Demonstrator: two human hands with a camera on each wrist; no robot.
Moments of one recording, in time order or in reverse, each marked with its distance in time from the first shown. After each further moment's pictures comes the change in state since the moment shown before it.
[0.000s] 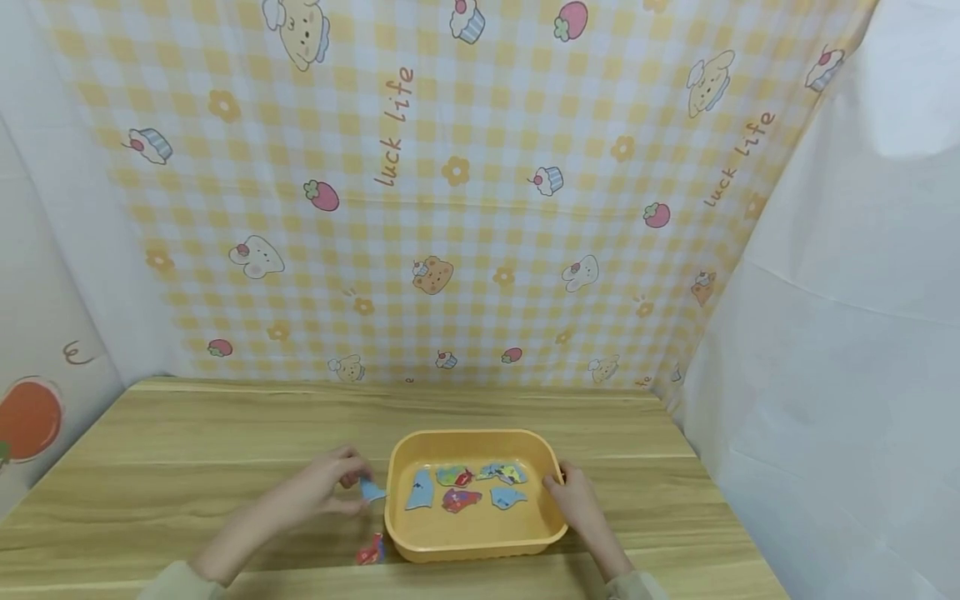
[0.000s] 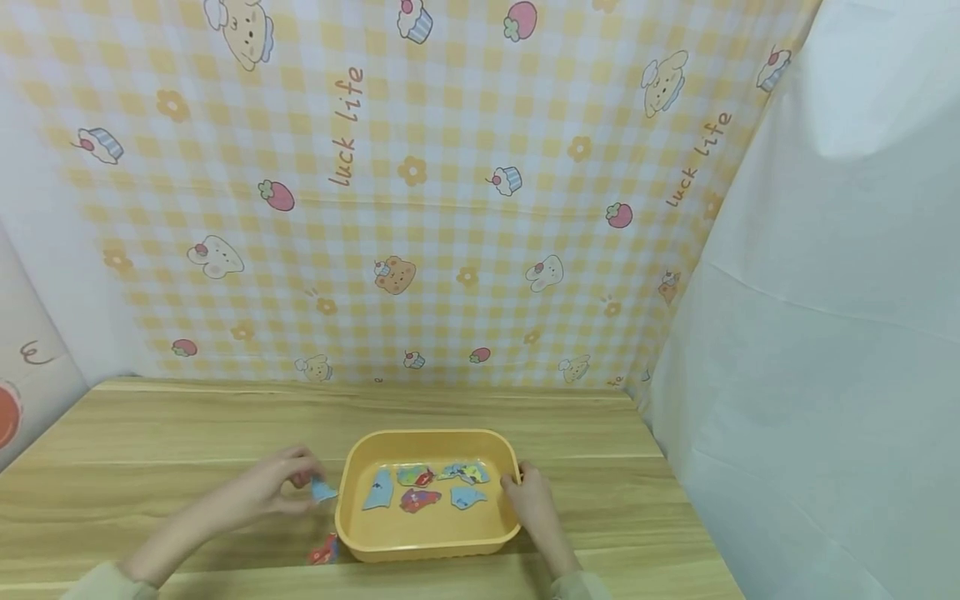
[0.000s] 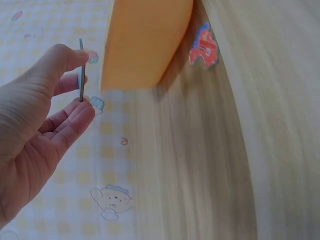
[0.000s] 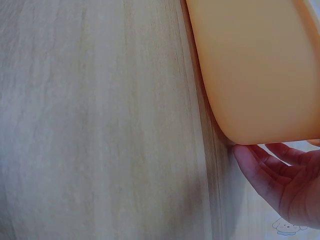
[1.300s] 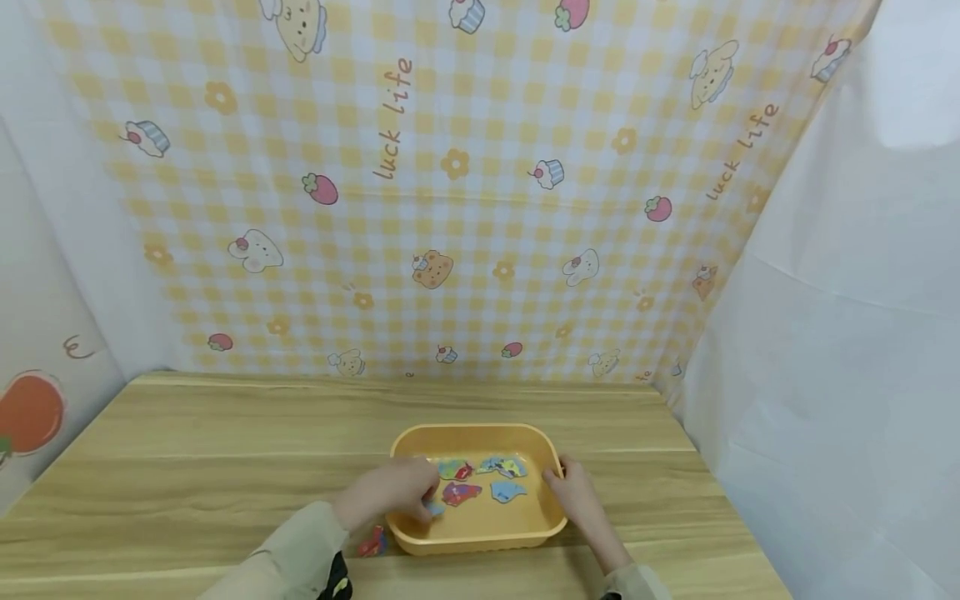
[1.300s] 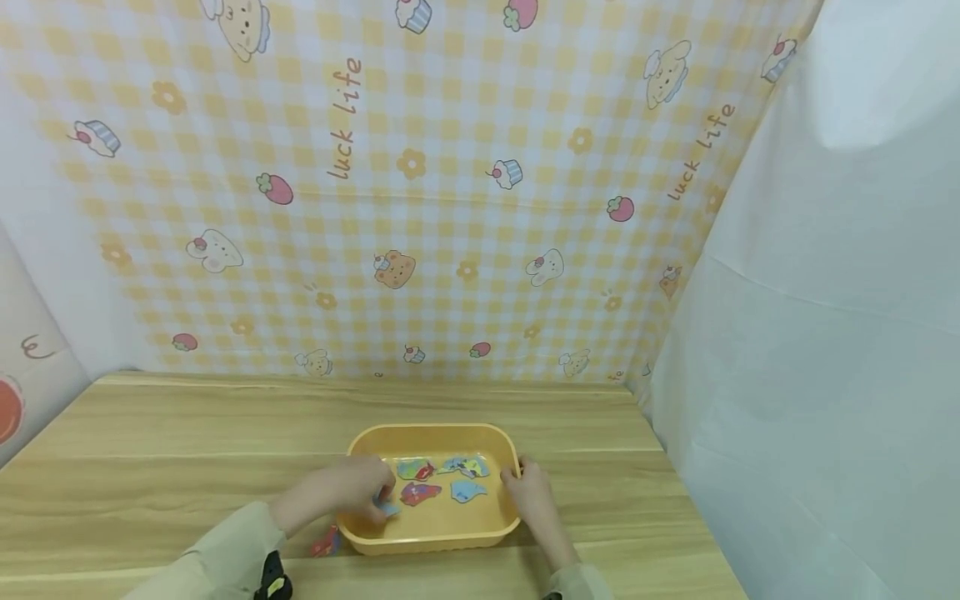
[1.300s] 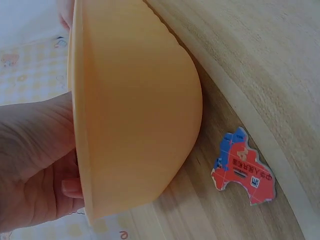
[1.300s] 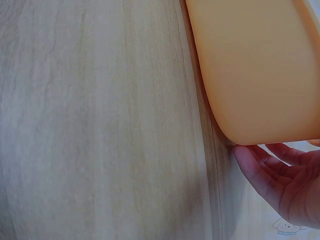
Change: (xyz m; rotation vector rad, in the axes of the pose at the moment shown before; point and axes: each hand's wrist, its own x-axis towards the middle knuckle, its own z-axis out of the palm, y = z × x) left_hand 0.074 0.051 0.056 0.182 -0.329 -0.251; right_hand 0.001 0.002 -0.001 -0.013 0.003 0.006
